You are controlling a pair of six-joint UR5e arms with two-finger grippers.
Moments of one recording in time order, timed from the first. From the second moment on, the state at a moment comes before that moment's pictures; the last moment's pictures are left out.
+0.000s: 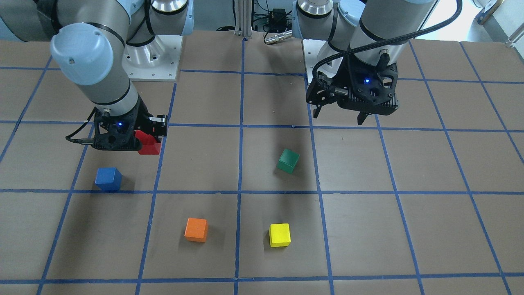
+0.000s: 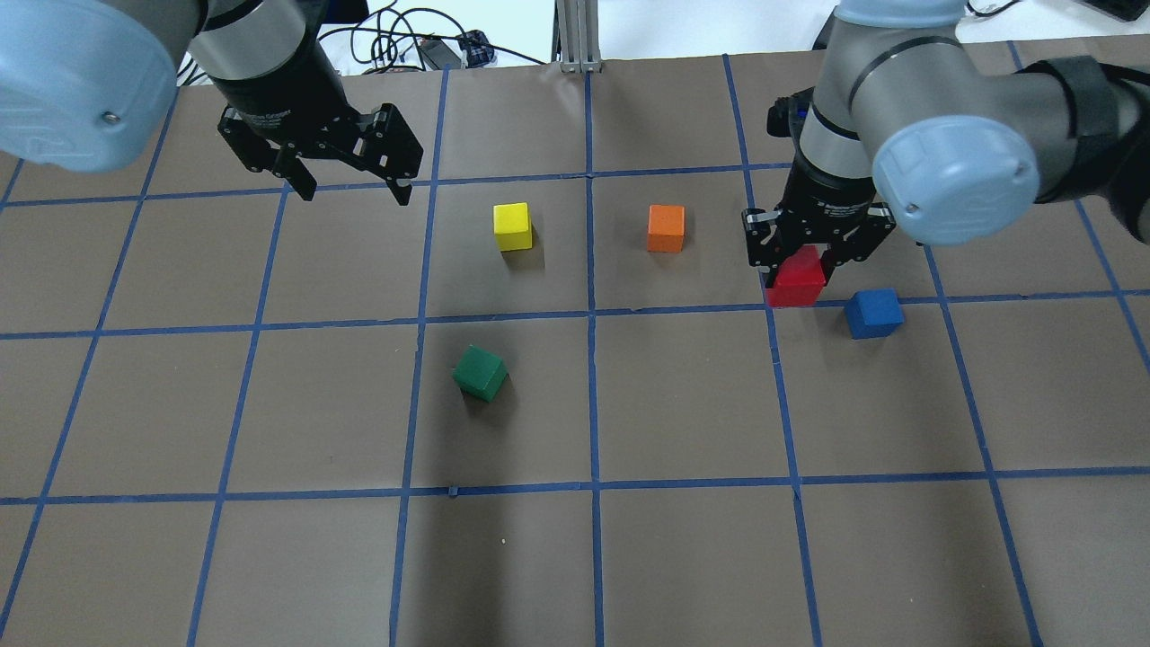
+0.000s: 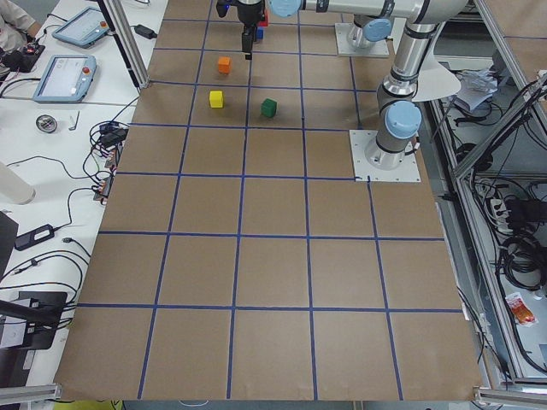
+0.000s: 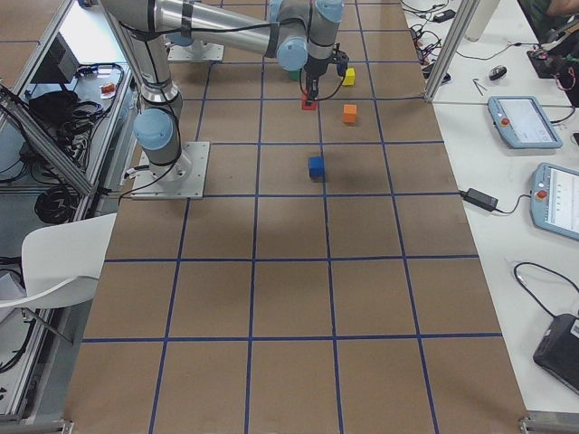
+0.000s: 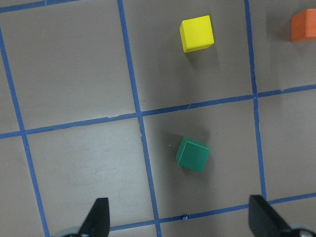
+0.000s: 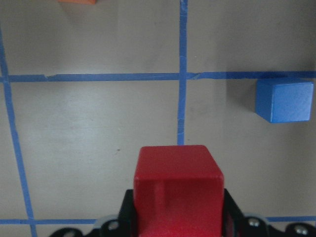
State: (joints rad) left arm -1.63 -1.65 -1.48 -1.56 1.54 0.07; right arm 1.56 -1.46 1.76 -1.75 -1.57 -0.01
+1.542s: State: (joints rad) left arm -1.63 -1.65 -1.48 -1.56 1.54 0.07; right arm 1.31 -1.39 1.98 -2.21 -1.57 -0.46
